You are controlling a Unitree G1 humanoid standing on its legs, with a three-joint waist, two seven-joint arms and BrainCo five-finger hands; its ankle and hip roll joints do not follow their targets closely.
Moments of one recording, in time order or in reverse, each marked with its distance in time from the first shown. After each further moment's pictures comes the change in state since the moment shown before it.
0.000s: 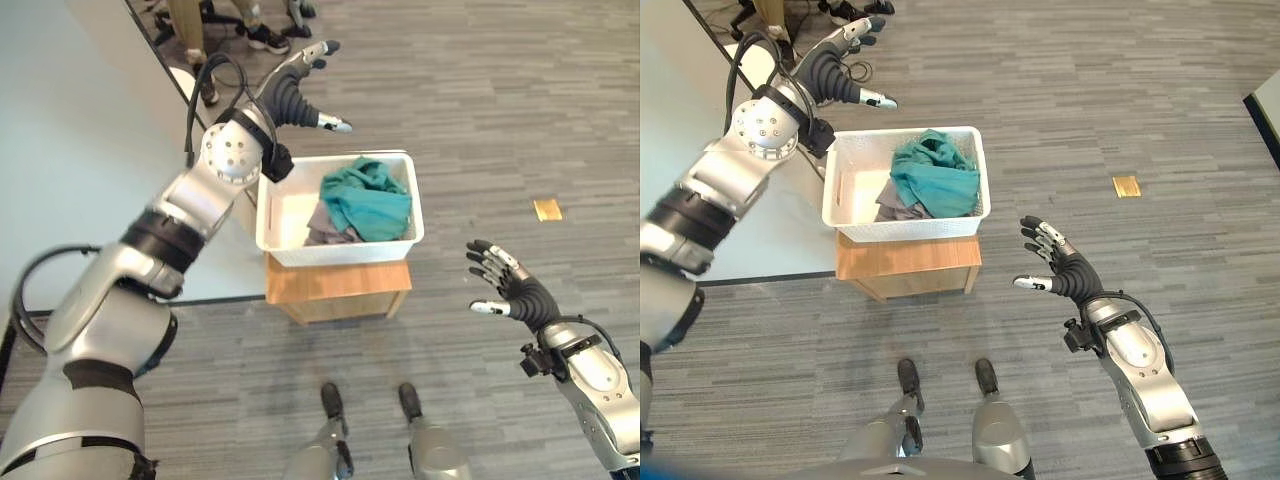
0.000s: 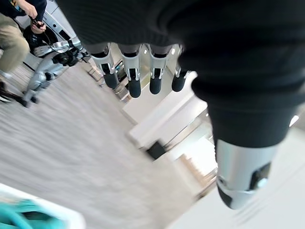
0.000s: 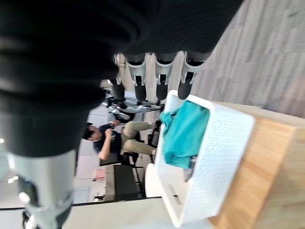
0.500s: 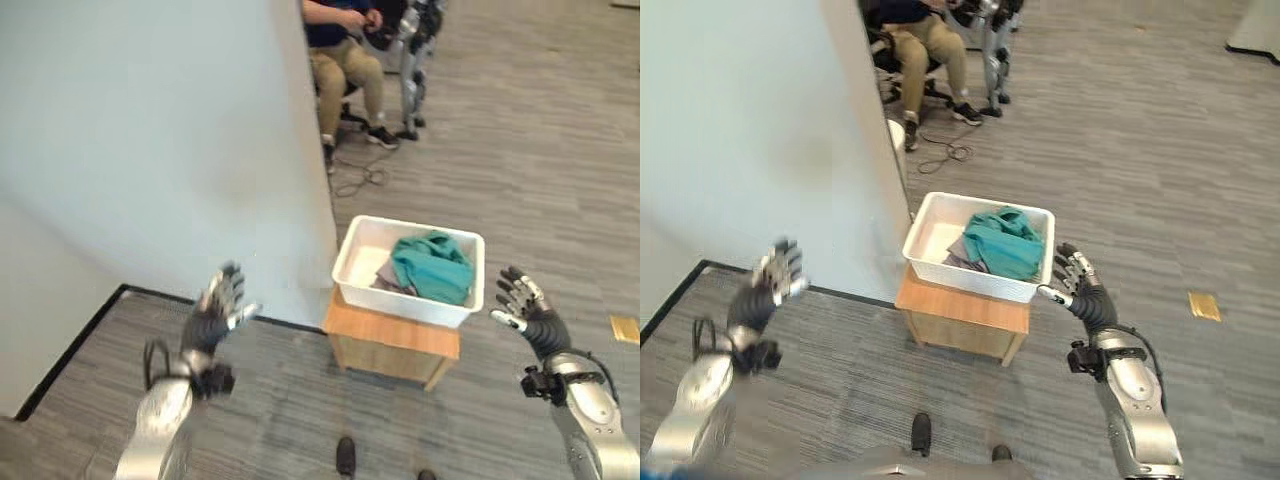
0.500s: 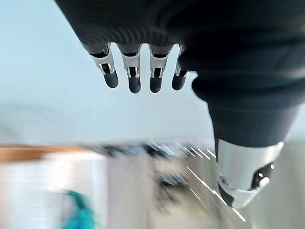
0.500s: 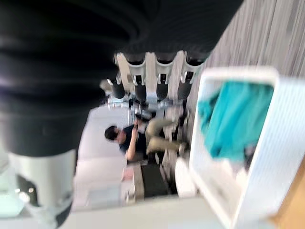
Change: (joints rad) left arm 1.374 -0.268 0.600 -0.526 -0.147 0.064 -0.054; right arm 0.131 0.247 -0.091 0.064 -0.029 0.052 -0.056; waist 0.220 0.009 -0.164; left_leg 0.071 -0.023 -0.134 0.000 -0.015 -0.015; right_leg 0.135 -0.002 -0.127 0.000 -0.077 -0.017
